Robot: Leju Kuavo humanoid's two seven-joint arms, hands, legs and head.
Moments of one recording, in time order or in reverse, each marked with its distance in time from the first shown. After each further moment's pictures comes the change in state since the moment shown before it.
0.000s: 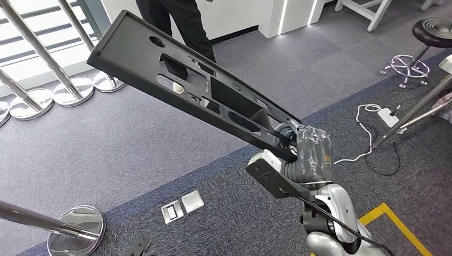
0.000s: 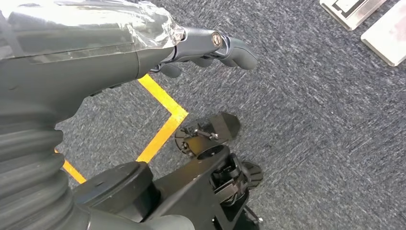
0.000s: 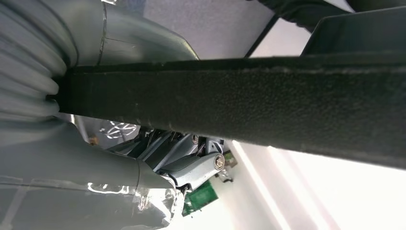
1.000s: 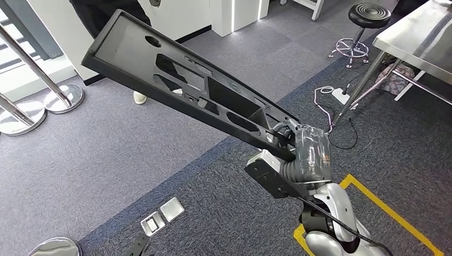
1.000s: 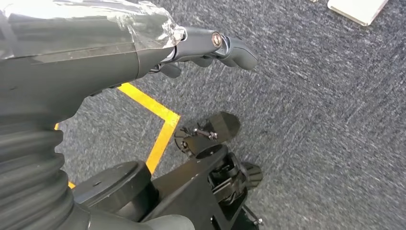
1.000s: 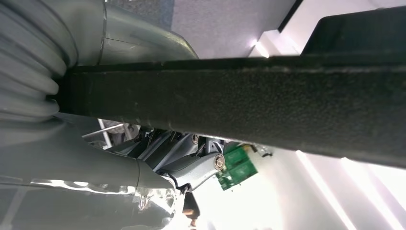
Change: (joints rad) left arm -0.005 -0.001 0.000 -0.002 -0.002 -0.003 0.007; right arm -0.002 0.000 -0.004 -0.003 -0.005 0.000 -0.010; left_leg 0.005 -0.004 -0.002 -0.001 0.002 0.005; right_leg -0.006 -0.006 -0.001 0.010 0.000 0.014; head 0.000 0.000
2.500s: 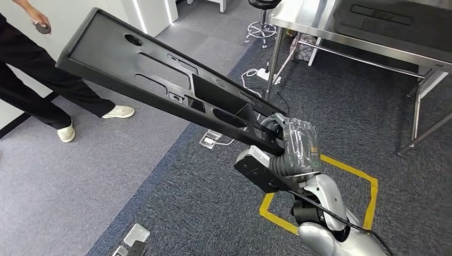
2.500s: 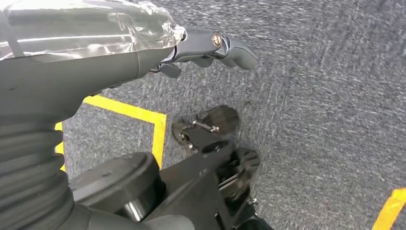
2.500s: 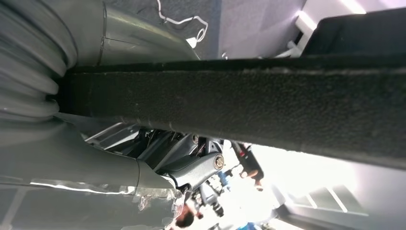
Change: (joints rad) left arm 0.011 -0.001 0.002 -0.001 0.007 0.003 -0.007; right arm -0.017 0.004 -0.002 0.001 -0.015 -0.001 -0.018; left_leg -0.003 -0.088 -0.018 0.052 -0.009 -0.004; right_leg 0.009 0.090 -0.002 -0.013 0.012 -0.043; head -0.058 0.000
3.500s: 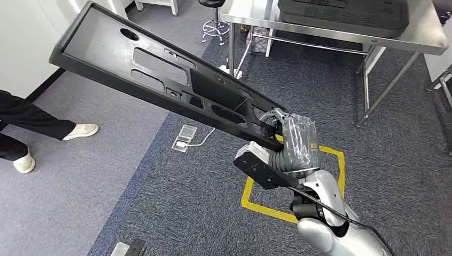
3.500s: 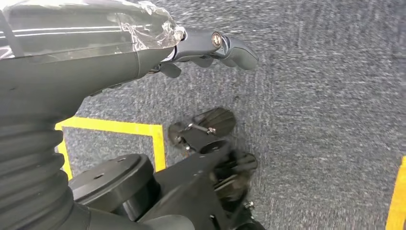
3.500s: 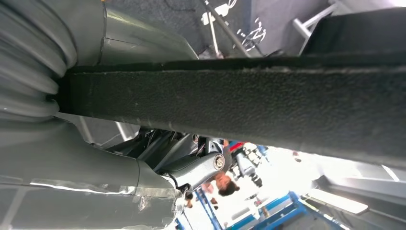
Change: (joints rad) left arm -0.009 -0.001 0.008 -0.003 -0.009 0.005 0.006; right arm -0.025 0.002 0.000 0.010 -0.003 -0.004 -0.007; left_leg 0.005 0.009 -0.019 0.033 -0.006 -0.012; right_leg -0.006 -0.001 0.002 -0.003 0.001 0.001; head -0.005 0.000
